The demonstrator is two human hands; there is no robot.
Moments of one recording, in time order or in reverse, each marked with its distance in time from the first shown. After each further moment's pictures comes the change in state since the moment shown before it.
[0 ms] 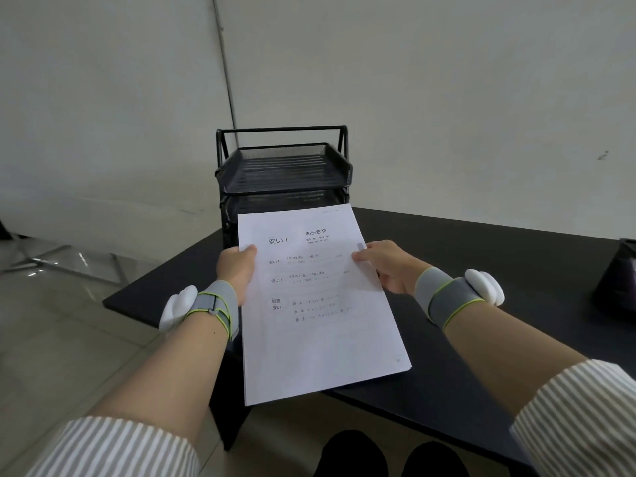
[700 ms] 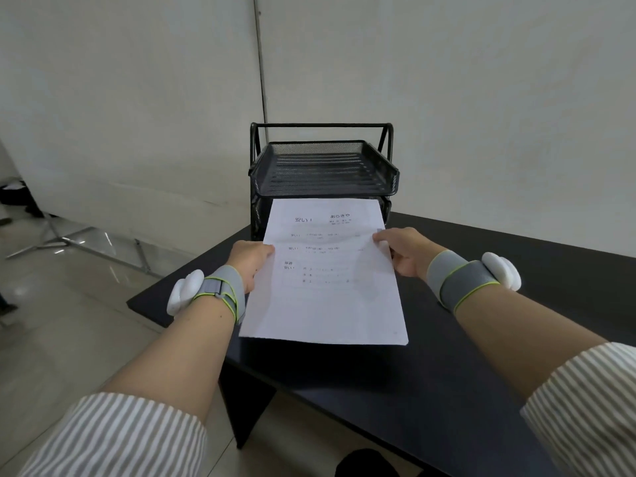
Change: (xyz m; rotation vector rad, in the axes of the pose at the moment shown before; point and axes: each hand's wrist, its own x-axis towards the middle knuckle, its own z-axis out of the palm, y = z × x) left_hand 0.056 0.017 -0.024 -0.025 -0.111 -0.122; right_hand 0.059 -0.045 0.033 0.162 0.080 0.021
